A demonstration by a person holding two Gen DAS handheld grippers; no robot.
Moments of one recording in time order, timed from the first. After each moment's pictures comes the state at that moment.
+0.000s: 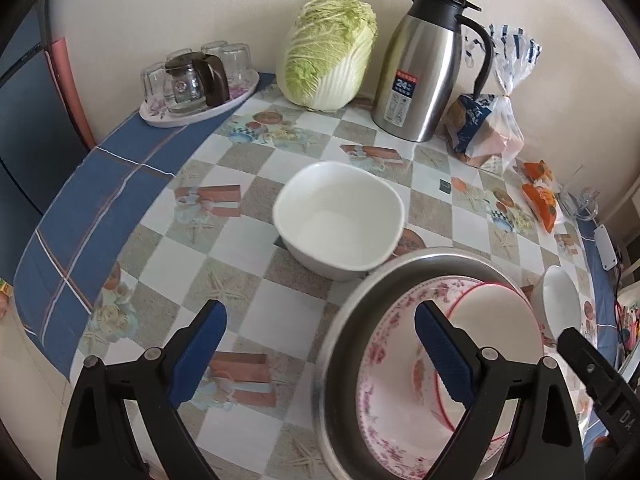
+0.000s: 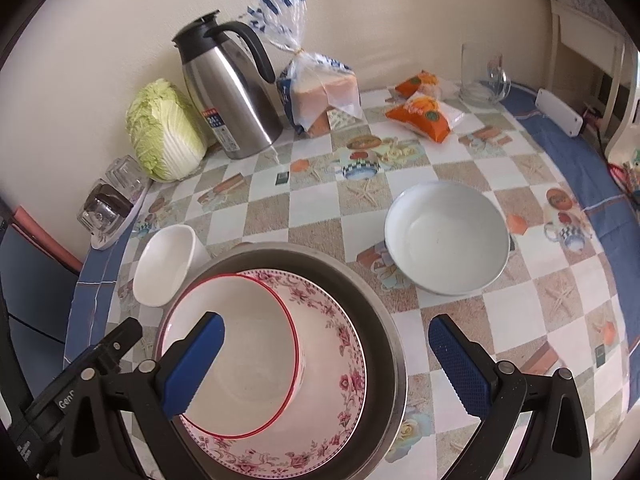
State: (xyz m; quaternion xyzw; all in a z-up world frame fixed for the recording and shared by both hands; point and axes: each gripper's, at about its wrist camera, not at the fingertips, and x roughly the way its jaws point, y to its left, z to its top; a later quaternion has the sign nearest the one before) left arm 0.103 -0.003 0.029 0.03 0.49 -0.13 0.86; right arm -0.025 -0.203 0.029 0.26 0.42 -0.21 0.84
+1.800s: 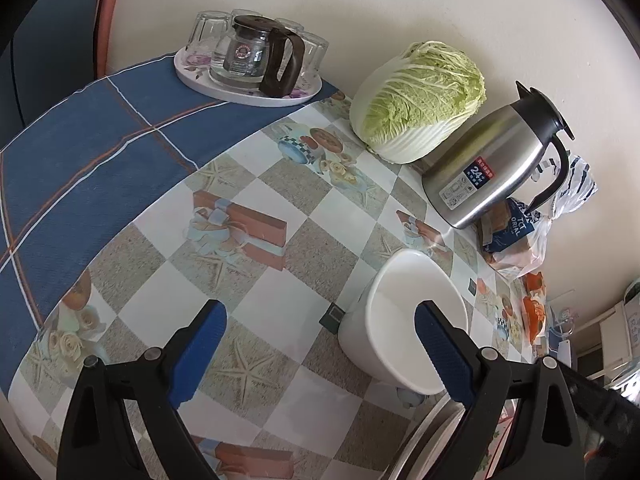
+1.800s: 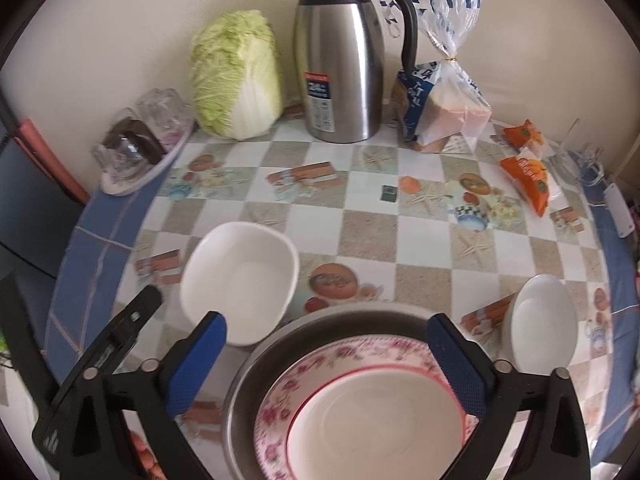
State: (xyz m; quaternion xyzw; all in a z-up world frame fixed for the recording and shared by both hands) left arm 0.195 0.076 -0.010 -0.16 0.48 -0.13 0.85; right arm 0.120 -0.134 0.048 0.15 0.51 -0.16 0.83
